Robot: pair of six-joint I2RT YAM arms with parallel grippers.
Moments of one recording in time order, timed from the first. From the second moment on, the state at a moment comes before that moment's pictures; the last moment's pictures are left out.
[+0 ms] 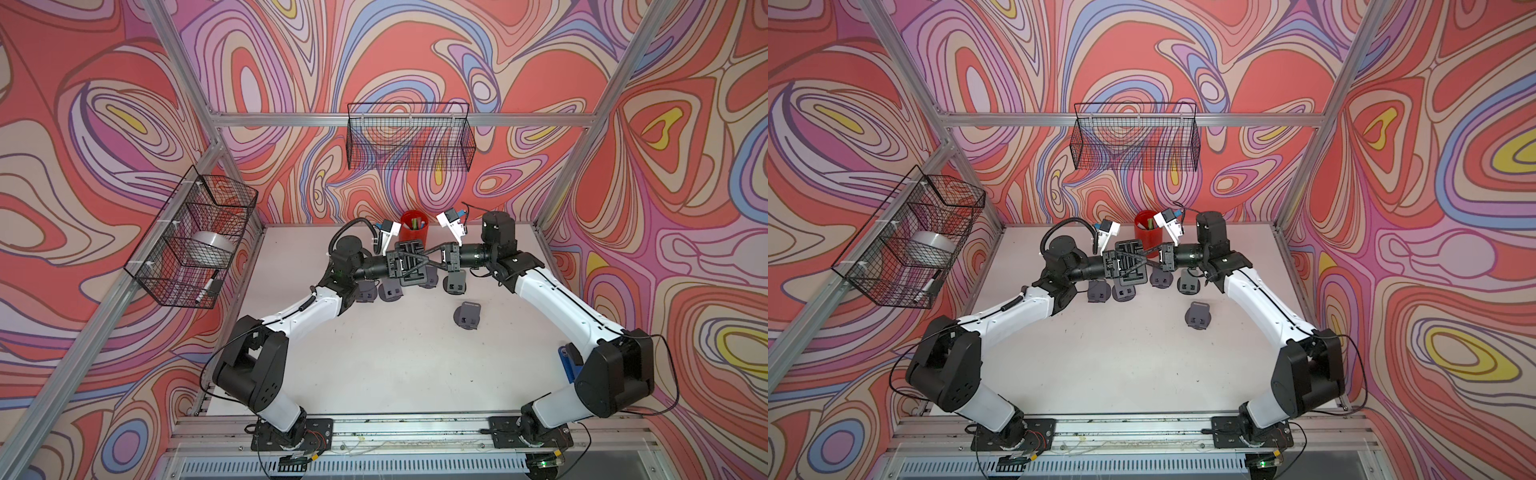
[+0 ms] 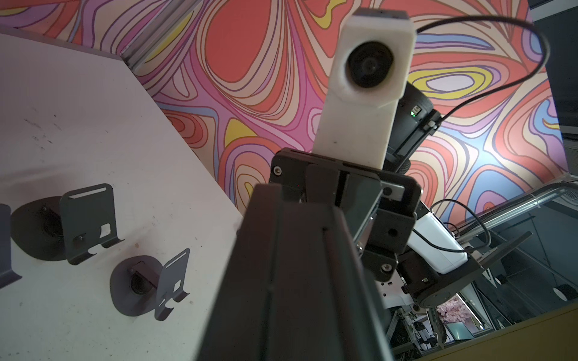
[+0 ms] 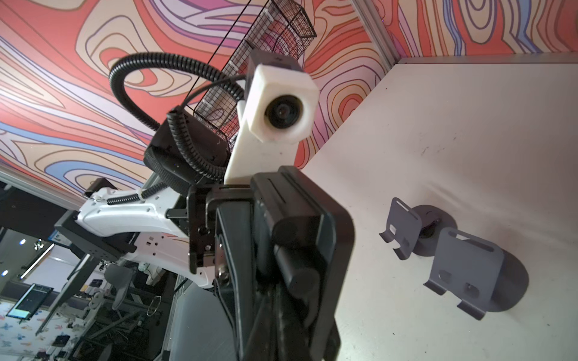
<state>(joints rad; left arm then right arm) -0.50 1.60 1.05 0.60 0.94 -1.02 0.35 1.52 1.31 -0.17 -1.06 0.40</state>
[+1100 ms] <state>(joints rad) -0.58 1.37 0.54 0.05 0.53 -0.80 0.39 1.30 1.05 -0.45 -0.64 0.43</state>
